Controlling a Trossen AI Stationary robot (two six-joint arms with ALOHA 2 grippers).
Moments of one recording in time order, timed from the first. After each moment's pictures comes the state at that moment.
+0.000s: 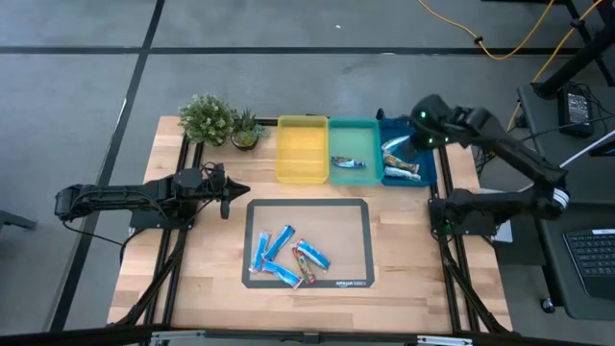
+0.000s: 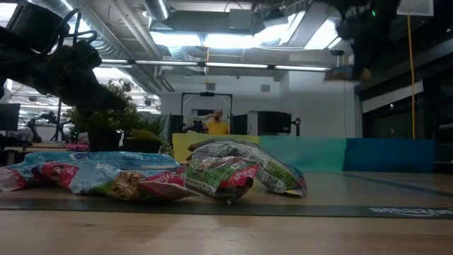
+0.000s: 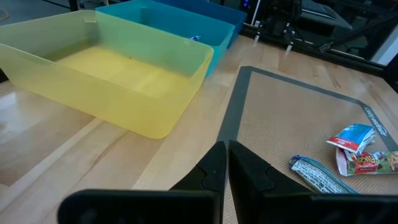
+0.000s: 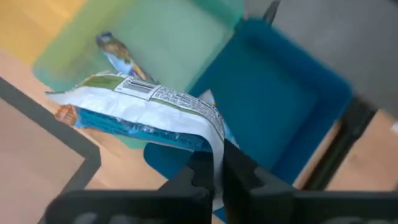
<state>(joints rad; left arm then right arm) 0.20 0.32 0.01 0.02 -0.03 -0.25 -0.67 1.08 1.19 -1.22 0.14 0.24</state>
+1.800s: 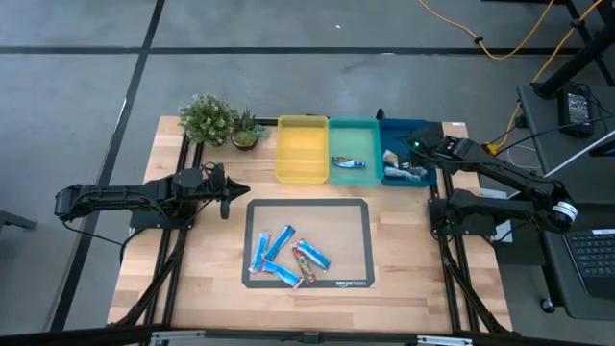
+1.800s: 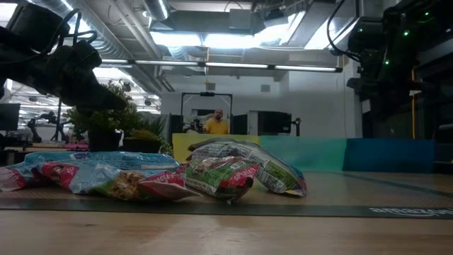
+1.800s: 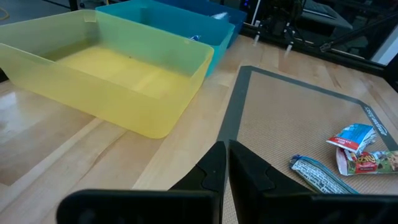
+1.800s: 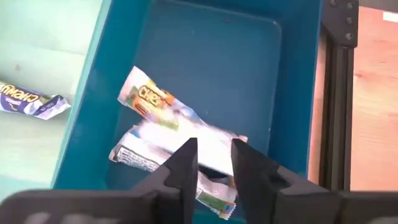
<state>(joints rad) 0.21 0.32 0.01 0.02 -0.03 -0.25 -0.67 0.91 0.68 -0.91 0.37 0.65</state>
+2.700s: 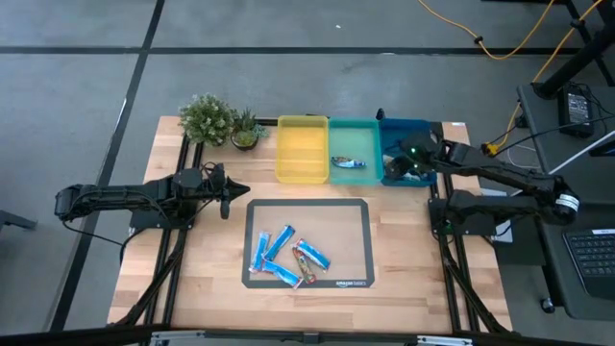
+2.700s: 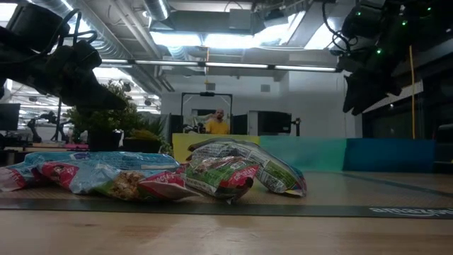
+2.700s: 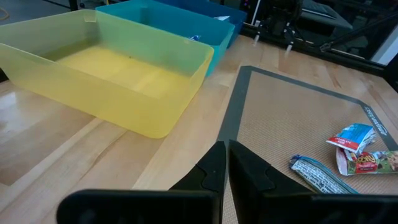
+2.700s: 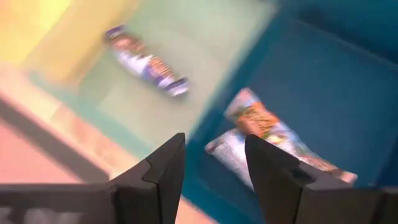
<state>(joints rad) 0.20 0.32 0.01 0.02 -0.03 -0.25 -0.51 0.91 0.68 -0.73 0.18 0.44</state>
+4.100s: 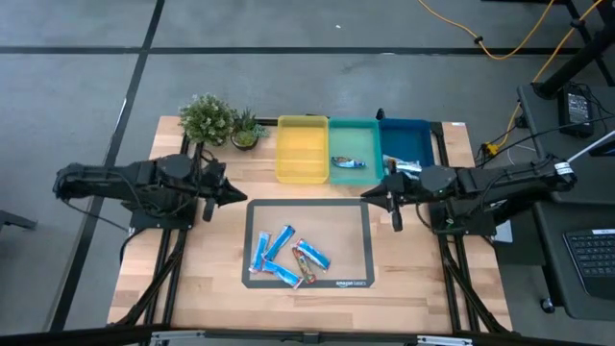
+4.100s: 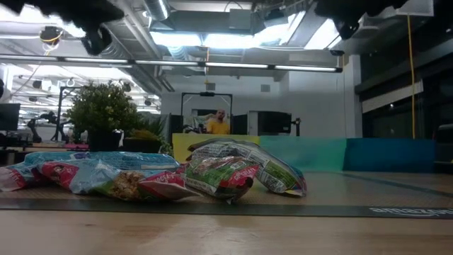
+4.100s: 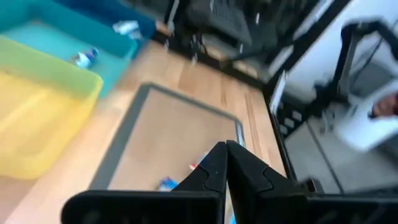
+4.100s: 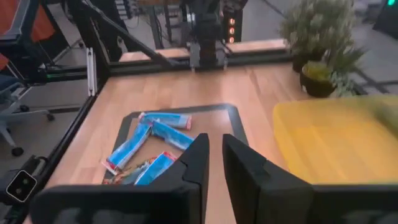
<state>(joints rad) 0.01 0.53 0.54 -0.31 0.10 -0.47 0.16 0.85 0.68 -0.12 0.14 0.13</state>
